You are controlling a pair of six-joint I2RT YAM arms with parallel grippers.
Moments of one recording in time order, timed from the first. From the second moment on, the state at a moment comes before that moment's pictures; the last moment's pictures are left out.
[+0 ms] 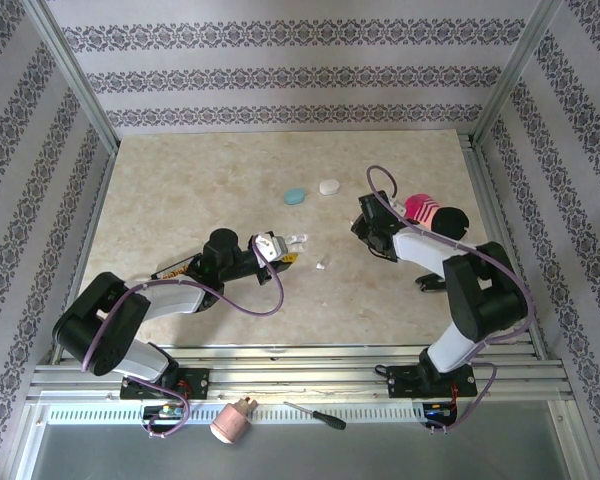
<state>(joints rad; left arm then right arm) -0.54 1.47 0.49 0.70 0.52 0.34 0.36 1.66 0.91 -0.22 0.19 0.99</state>
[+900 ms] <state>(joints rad) -0.54 1.48 0.49 0.71 0.52 0.34 0.34 1.90 1.10 -0.23 0.14 1.03</state>
